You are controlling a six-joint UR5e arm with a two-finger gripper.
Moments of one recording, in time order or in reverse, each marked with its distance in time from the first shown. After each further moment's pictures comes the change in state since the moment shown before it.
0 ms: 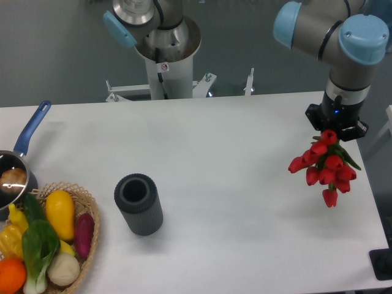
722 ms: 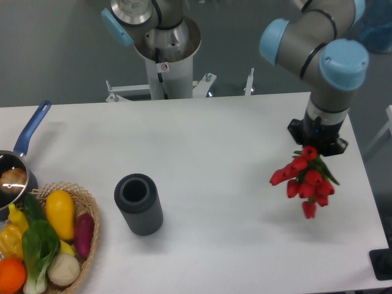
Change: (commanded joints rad) arm -0.089 -0.023 -0.067 0.003 -0.012 -0.097
